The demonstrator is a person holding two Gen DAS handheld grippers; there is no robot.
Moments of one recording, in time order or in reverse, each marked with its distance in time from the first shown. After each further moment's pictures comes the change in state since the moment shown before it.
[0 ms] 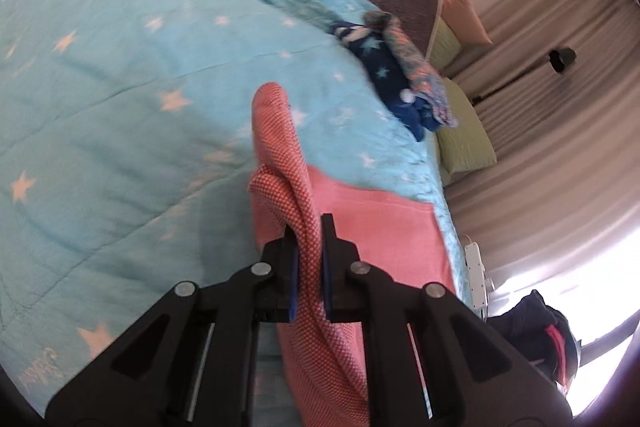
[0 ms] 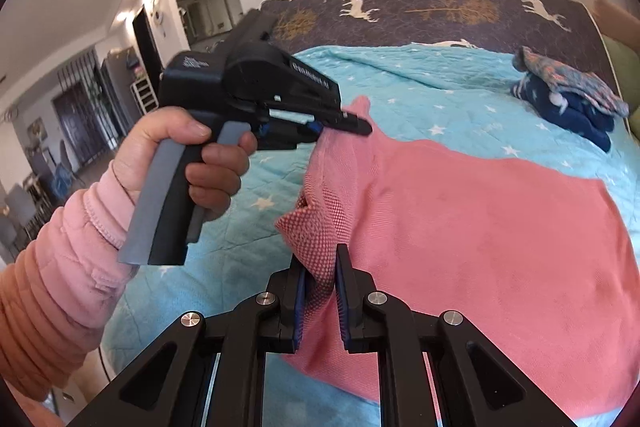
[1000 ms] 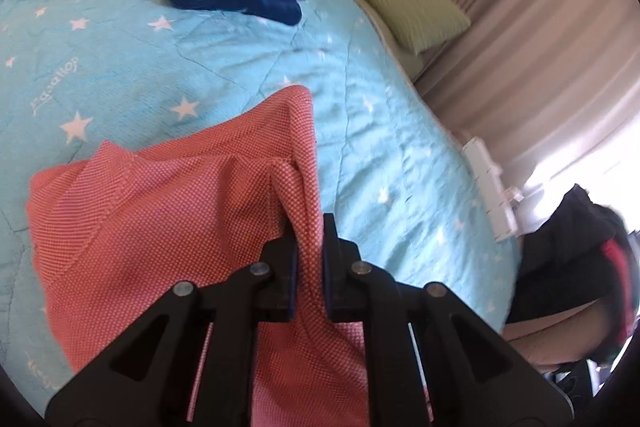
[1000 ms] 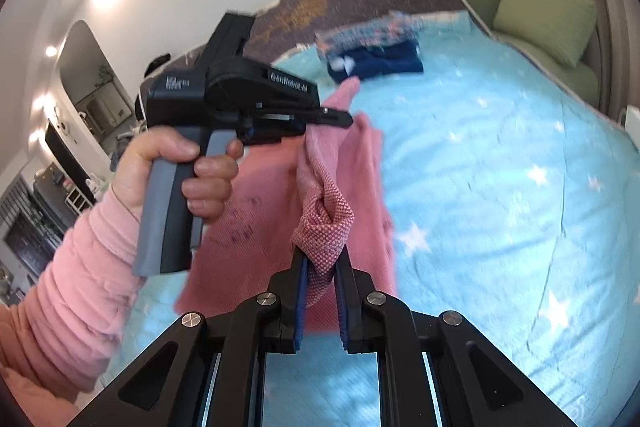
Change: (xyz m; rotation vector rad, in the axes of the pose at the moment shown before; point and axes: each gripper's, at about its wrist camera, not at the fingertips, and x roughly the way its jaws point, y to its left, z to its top) left arm 0.183 -0.214 -0.053 0.403 0.258 0.058; right arm -0.143 -0.182 -0.080 0.438 -0.070 -0.188
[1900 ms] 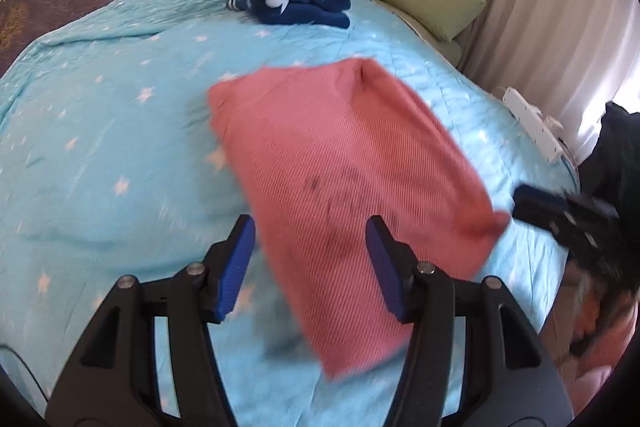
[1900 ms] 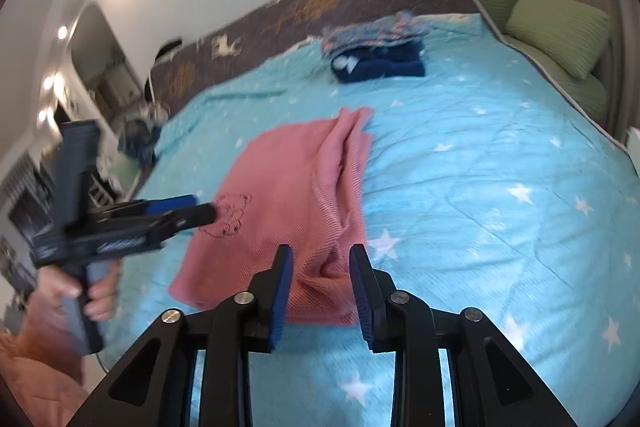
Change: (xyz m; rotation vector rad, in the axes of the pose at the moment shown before) left arm -0.113 0.008 -0.139 0.133 -0.136 0.292; right arm -0.018 -0.016 0.015 -0.073 0.059 0.005
